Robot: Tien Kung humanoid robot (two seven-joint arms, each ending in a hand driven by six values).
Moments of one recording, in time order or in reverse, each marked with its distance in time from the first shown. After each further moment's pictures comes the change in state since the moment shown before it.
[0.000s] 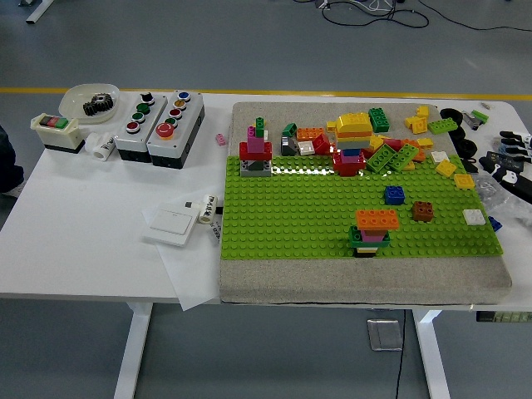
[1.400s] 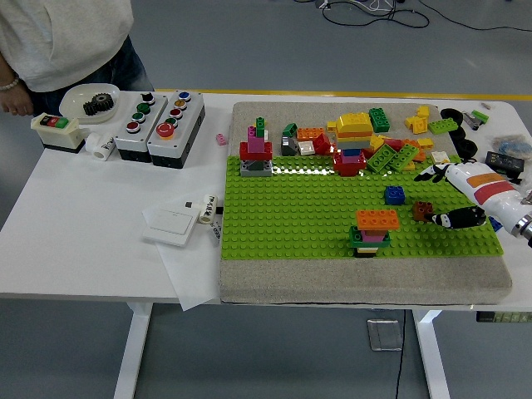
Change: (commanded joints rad) left arm -0.007 0.004 0.027 0.002 -0.042 0.016 -0.015; right arm 0.245 0.019 -0.335 -0.135 -0.324 0.100 0.073
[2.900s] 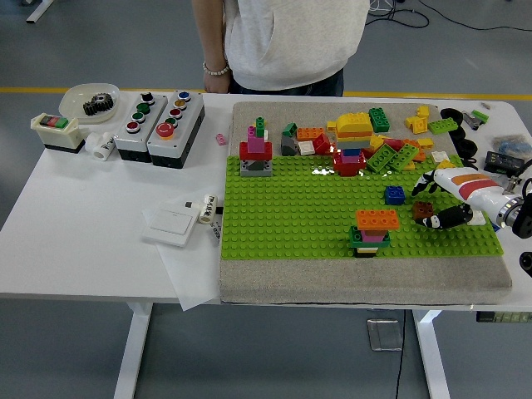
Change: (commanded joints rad) left arm -0.005 0.008 0.001 -0.003 0.008 0.002 0.005; right arm 0.133 0.061 -0.114 -0.150 0.023 0.142 -0.080
